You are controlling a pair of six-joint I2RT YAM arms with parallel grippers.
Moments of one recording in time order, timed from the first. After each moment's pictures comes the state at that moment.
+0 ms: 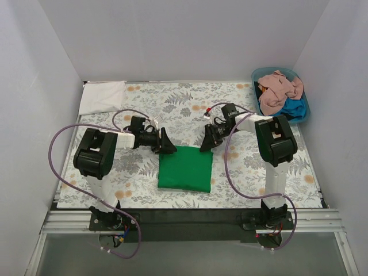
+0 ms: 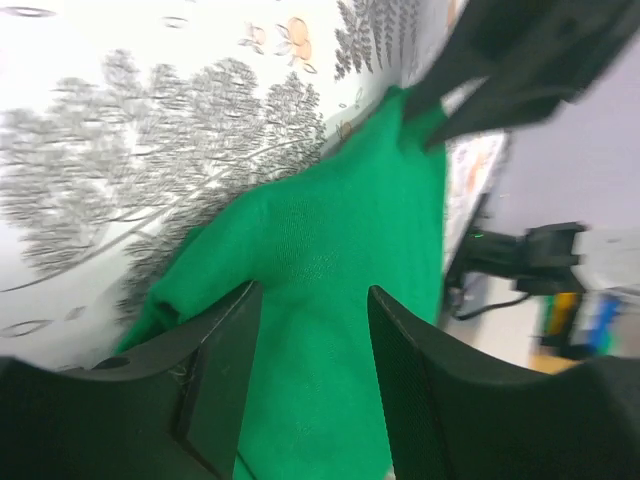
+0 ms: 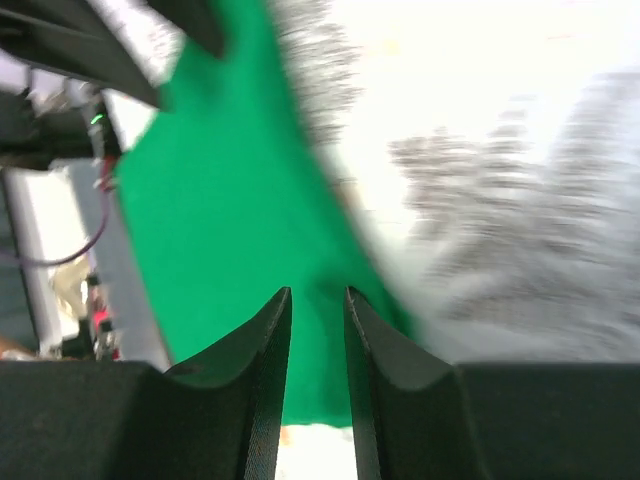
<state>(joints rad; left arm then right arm) -0.29 1.82 0.86 0.11 0.85 -0.44 0.36 2.03 1.26 -0.47 -1.04 -0.06</state>
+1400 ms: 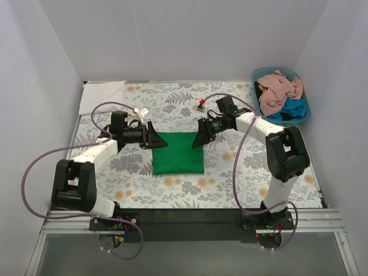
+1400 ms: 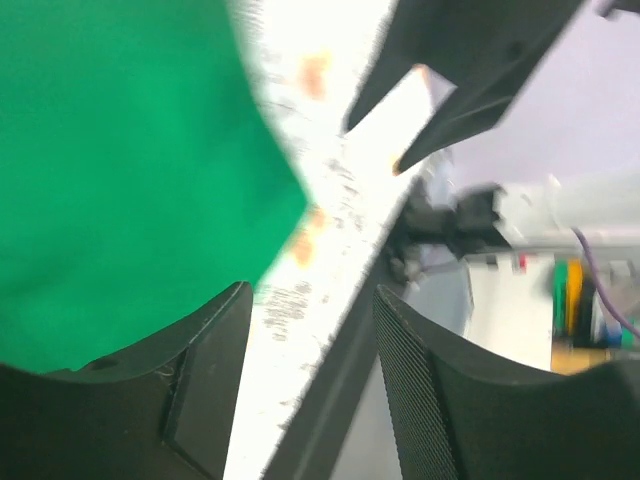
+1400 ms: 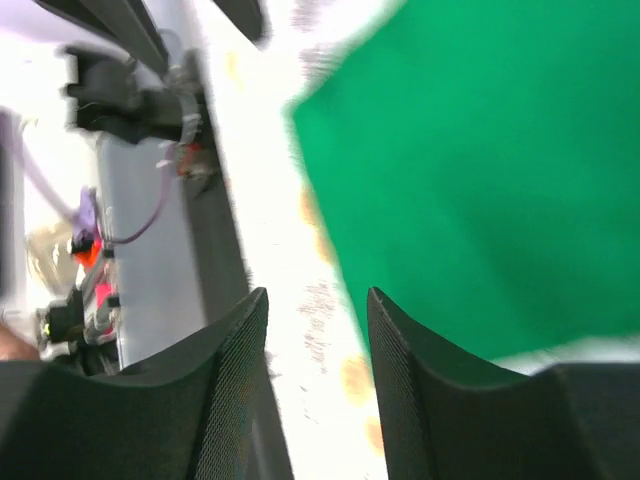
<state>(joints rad) -0.13 1.51 0.81 -0.10 1.01 -0.44 0.41 1.85 1.27 -0.49 -1.08 -0.03</state>
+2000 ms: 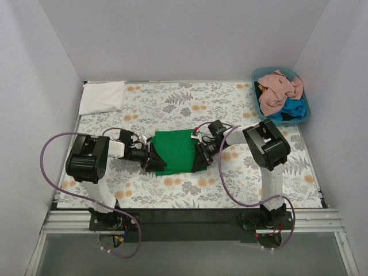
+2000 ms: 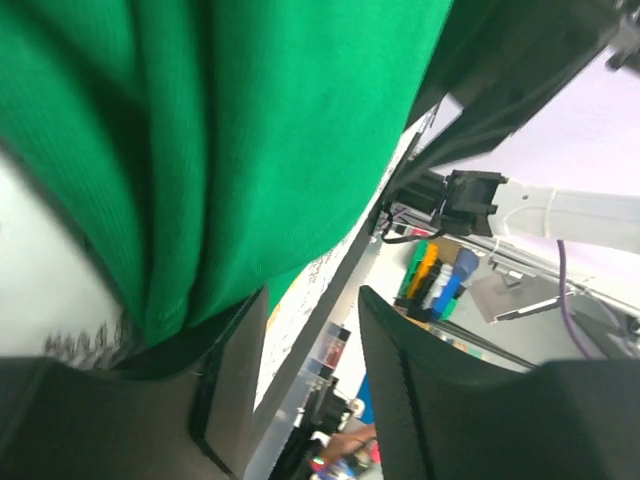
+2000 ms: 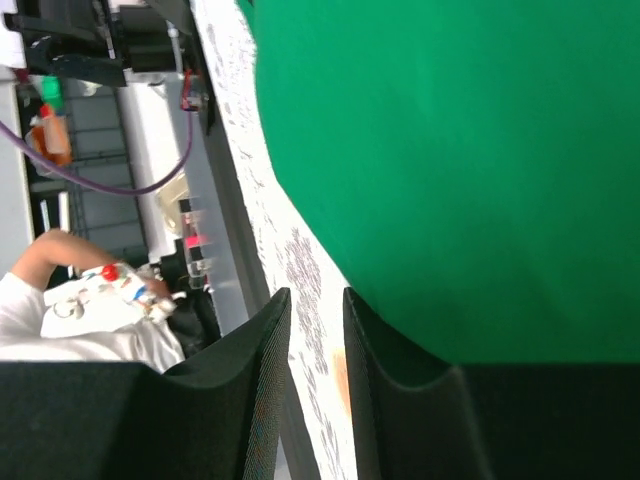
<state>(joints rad) -0.13 1.80 0.66 -0.07 1.08 -0.51 0.53 2.07 1.09 -0.35 -1.17 0.07</state>
